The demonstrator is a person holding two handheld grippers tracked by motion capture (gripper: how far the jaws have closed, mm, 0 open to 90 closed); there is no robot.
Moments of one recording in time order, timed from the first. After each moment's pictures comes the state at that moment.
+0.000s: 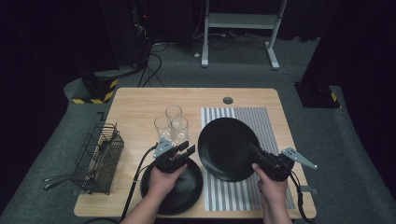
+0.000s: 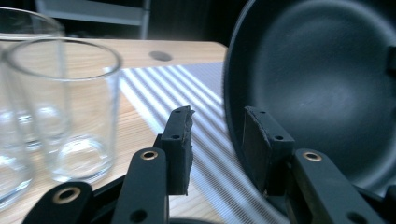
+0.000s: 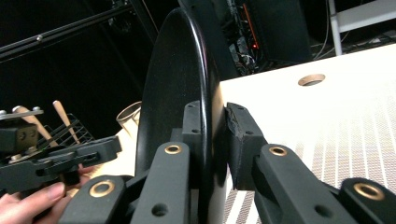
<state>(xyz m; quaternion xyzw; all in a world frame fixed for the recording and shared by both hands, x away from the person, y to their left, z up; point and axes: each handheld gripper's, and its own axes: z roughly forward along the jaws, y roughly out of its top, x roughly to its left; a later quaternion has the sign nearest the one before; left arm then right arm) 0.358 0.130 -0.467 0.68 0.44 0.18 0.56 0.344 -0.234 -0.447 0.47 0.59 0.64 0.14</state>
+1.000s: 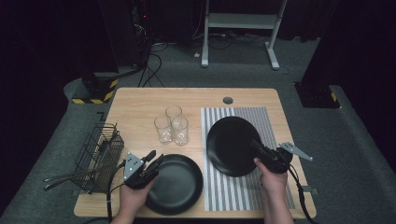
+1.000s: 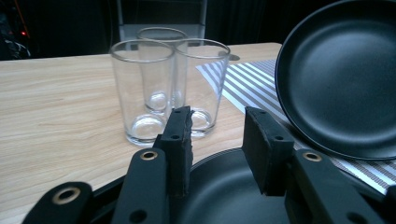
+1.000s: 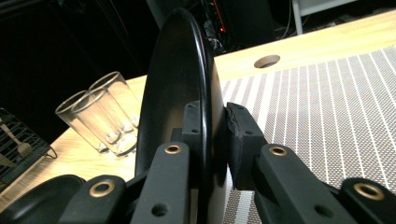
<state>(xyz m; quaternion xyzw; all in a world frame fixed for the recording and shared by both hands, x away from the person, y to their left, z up) 0.302 0.205 -0.472 0.66 0.46 0.29 0.52 0.375 -0.243 -0.468 0.52 0.60 0.58 0.16</state>
